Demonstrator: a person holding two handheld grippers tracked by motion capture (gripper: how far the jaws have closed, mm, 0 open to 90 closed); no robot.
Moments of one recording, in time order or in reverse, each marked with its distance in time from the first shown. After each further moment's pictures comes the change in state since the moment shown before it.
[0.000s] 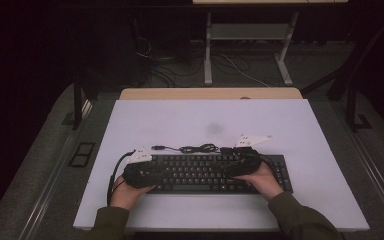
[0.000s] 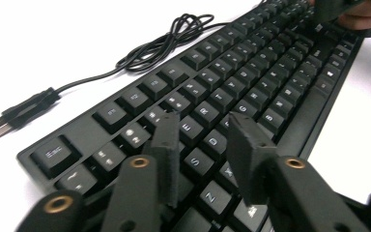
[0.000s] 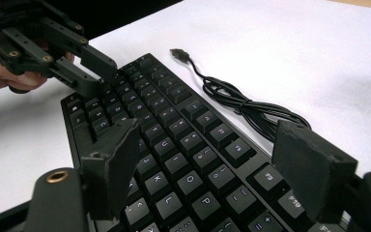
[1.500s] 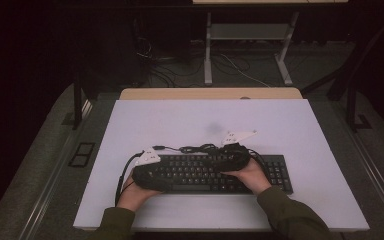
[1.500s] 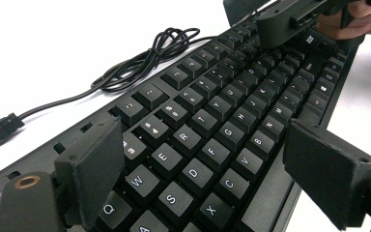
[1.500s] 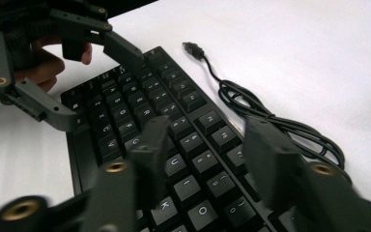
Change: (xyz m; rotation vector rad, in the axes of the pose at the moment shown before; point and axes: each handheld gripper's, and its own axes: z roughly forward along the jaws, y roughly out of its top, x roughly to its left) left arm -0.010 0.002 0.019 -0.046 -0.013 0.015; right arm 0.007 0.017 0.026 0.067 0.027 -0.059
